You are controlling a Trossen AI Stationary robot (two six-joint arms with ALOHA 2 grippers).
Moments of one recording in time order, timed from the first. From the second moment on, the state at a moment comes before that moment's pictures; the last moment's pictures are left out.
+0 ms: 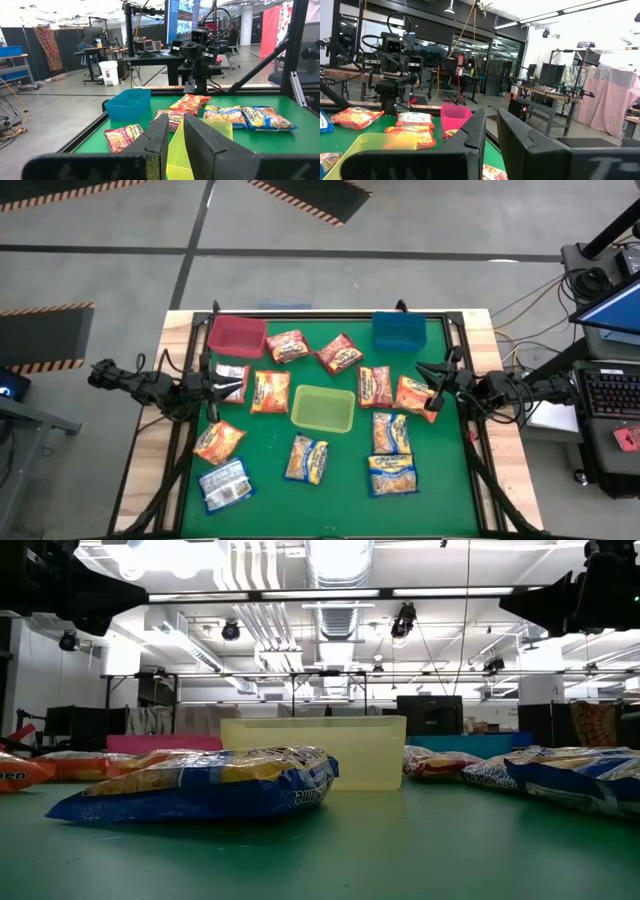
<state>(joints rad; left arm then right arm) -0.36 0.01 0.18 -0.12 -0.57 0.10 0.14 0.03 0.01 0.27 0.51 -0.34</state>
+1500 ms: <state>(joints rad) -0.36 0.01 0.18 -0.12 -0.57 0.12 0.14 0.03 0.01 0.27 0.51 -0.34</state>
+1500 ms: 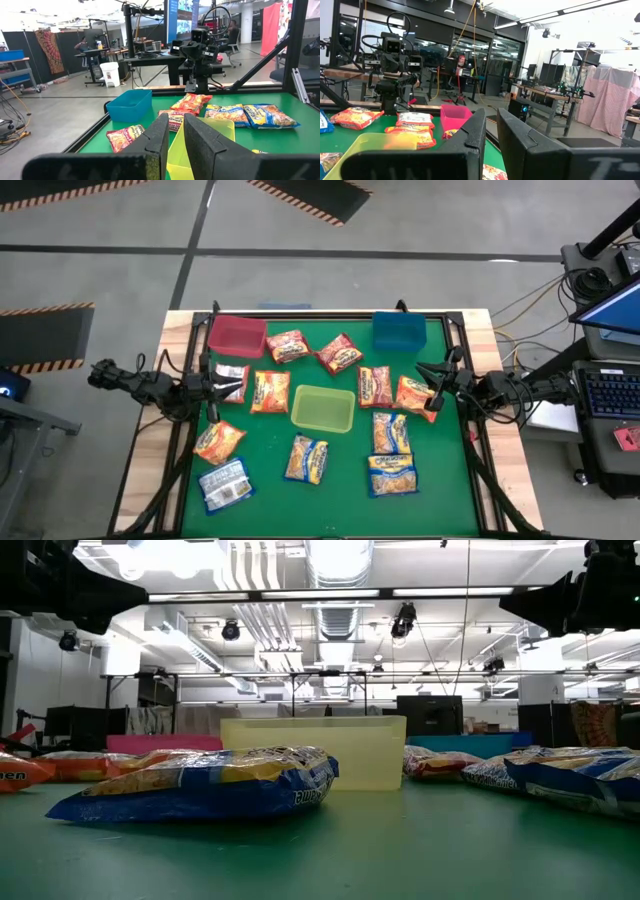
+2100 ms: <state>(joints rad) -0.36 0.02 0.18 0.22 -0.52 -0.08 0.14 0.03 0.01 0.27 0.49 -0.06</state>
